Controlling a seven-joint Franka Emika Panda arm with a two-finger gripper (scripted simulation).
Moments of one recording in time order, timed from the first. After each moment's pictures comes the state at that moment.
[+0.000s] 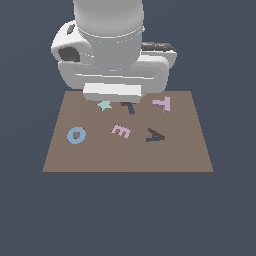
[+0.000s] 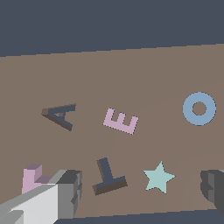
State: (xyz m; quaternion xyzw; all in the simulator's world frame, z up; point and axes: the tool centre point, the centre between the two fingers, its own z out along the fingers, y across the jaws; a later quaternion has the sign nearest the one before) arm -0.006 -0.024 0.156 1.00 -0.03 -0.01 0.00
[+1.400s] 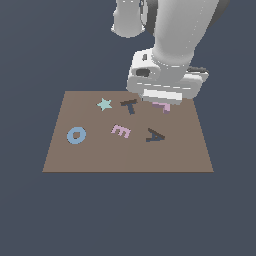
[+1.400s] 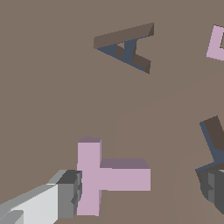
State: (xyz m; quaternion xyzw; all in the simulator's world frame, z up) arm -0.073 0.097 0.064 1.00 -0.07 0.00 0.00
